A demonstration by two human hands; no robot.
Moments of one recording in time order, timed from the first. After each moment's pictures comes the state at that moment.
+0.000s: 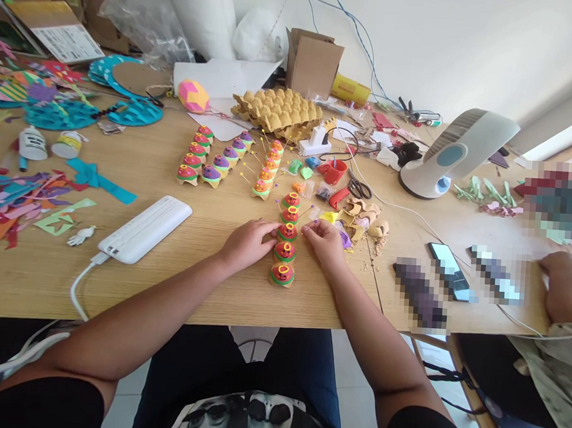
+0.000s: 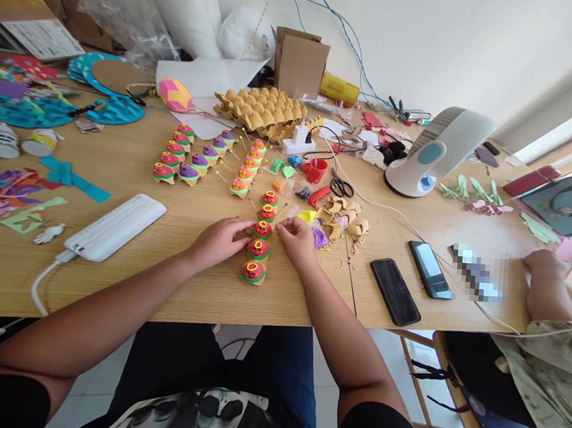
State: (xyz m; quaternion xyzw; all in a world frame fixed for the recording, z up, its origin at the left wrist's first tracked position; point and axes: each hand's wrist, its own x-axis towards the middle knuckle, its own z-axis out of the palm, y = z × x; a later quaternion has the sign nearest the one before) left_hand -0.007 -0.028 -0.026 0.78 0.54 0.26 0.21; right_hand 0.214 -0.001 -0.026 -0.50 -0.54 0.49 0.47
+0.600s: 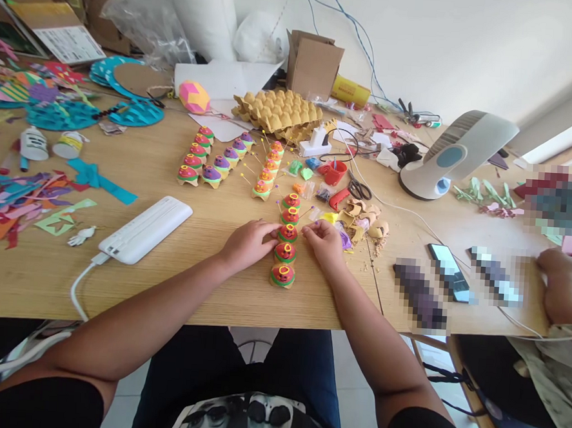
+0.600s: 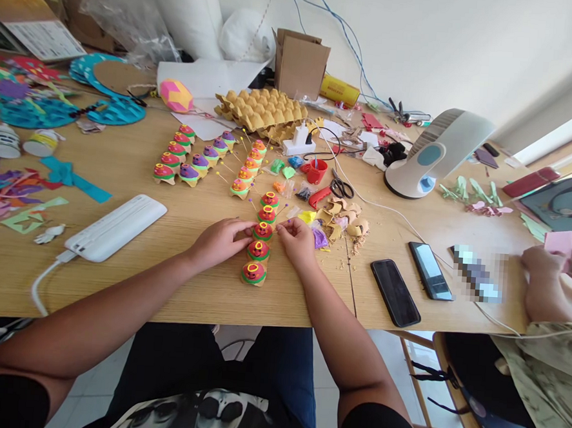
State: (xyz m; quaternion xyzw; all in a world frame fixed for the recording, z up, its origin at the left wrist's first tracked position) left_hand -0.005 -0.029 -0.022 0.77 0.55 0.25 0.20; right_hand 0.212 -0.005 -0.022 -0.52 -0.54 0.46 0.47
